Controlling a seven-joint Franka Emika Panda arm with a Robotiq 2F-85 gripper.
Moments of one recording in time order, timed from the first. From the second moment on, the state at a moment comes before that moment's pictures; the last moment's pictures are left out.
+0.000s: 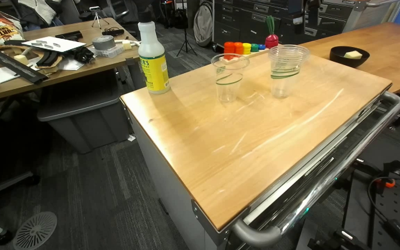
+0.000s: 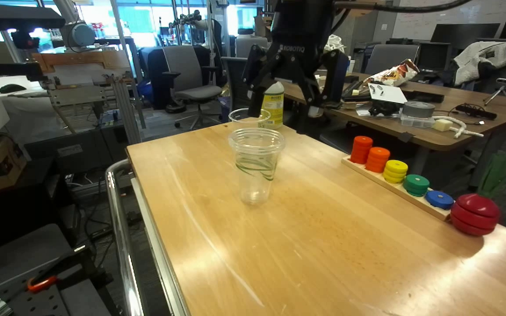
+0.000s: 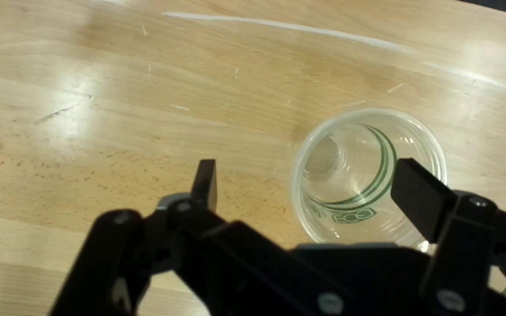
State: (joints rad) arm -0.16 0.07 -0.13 -1.95 -0.08 1.70 -0.22
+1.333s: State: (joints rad) arm -0.16 0.19 -0.14 -1.97 -0.10 1.80 -0.23
